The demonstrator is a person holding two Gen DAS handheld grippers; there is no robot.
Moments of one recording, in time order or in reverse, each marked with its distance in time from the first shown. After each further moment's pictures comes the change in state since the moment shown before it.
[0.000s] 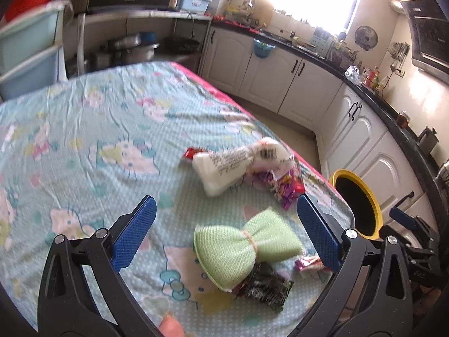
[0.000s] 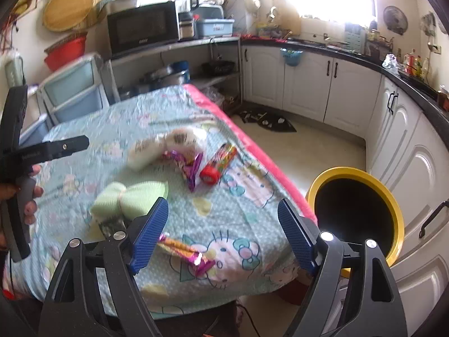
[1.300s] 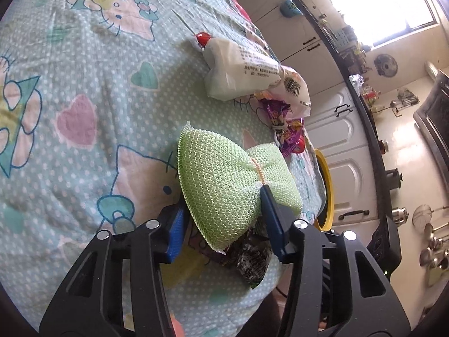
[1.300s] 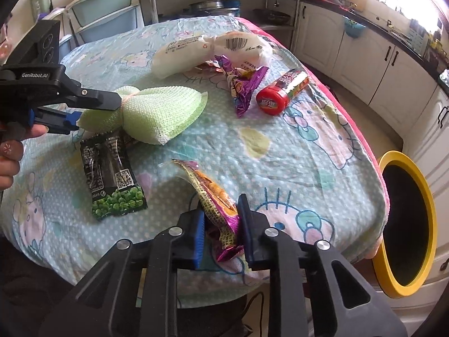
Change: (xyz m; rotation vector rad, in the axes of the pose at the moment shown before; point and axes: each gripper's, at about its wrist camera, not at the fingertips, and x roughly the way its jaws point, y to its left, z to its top) left arm 0.070 0.036 -0.057 -0.409 0.317 -0.261; right arm 0.101 0.043 -0.044 -0.220 0.269 0.133
